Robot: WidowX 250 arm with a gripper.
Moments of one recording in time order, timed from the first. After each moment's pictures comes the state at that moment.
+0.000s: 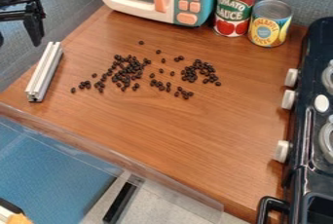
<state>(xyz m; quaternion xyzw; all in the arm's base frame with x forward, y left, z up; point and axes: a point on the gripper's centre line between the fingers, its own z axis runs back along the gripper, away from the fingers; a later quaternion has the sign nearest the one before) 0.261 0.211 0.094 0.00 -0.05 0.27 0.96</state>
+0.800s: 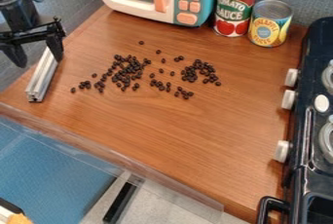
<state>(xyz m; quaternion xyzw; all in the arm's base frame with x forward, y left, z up) 0.285 0.205 0.048 -0.03 -0.10 0.30 0.95</state>
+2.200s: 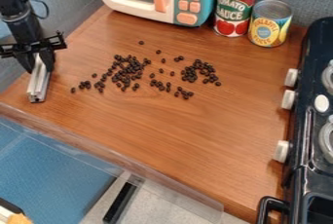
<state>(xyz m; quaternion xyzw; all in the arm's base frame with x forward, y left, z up) 0.281 0.224 0.015 0.01 -0.06 0.31 0.95</state>
